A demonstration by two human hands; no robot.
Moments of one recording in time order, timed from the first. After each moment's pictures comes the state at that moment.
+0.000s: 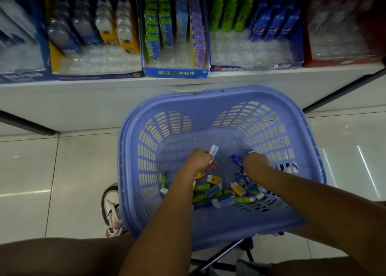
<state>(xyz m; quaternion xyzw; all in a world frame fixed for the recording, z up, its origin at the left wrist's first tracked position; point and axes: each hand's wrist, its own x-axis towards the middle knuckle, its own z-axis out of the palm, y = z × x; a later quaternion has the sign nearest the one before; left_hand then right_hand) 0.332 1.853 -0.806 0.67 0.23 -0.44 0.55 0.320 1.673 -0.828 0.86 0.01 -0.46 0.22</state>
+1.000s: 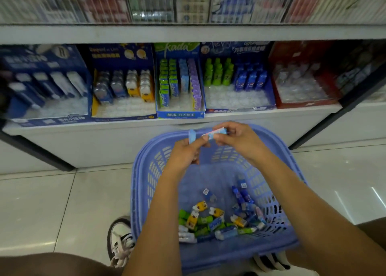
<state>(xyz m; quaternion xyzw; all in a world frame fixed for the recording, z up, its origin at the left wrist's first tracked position) 0.362 1.897 -0.687 0.66 0.13 -0.17 0.72 0.373 1.731 -0.647 0.77 -0.03 -0.12 -0.62</state>
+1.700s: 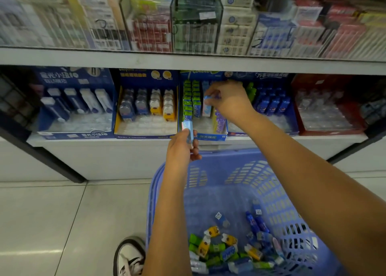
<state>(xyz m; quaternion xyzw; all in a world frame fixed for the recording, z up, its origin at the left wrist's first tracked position) 0.390 1.941 -0.625 0.54 0.23 -0.06 0.81 0.497 1.817 -0.570 0.96 0.12 0.06 -0.26</state>
